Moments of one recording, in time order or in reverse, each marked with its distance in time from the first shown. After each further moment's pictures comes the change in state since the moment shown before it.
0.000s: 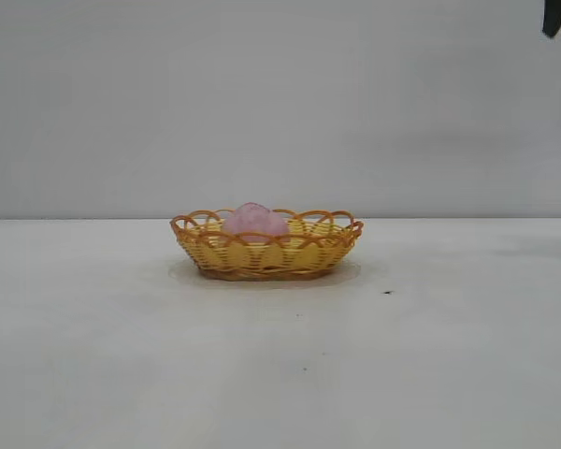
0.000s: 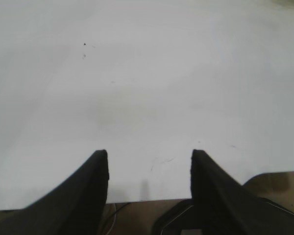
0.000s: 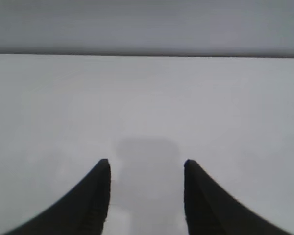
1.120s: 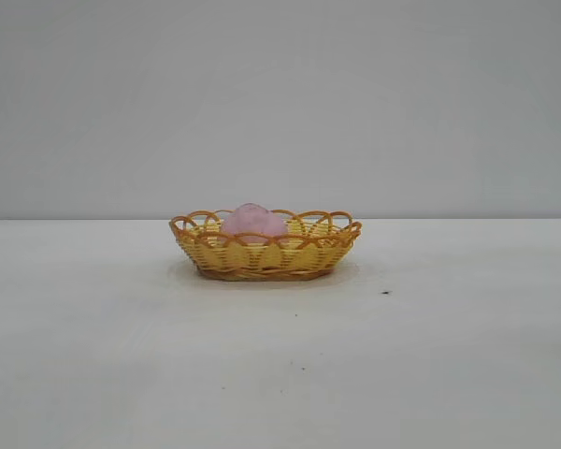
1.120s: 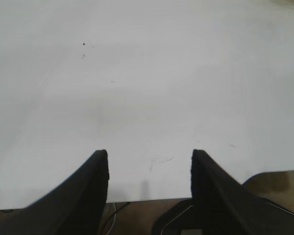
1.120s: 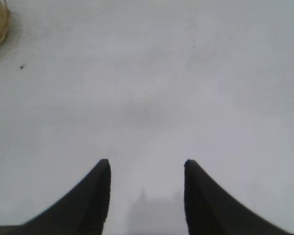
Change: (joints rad) left arm 0.000 0.000 0.000 0.000 0.000 0.000; right arm 0.000 -1.247 0.717 0.003 0.370 -0.011
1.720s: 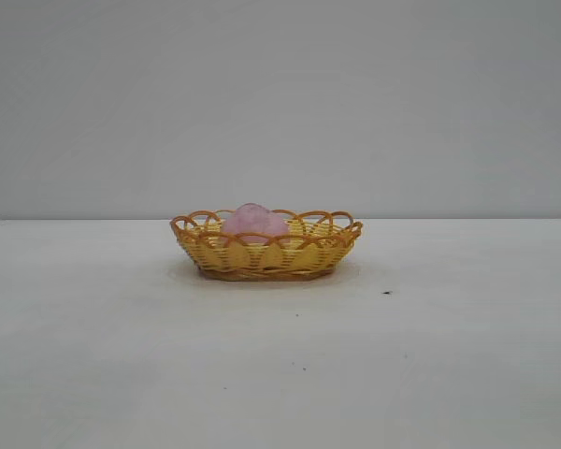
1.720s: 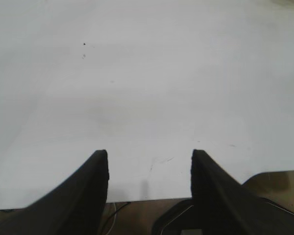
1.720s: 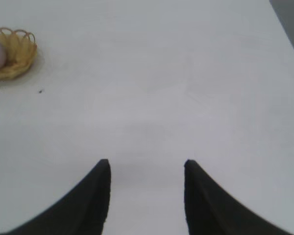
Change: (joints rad) left arm 0.000 -0.002 0.002 0.000 0.000 0.000; right arm 0.000 -0.253 0.000 0.002 0.017 -0.024
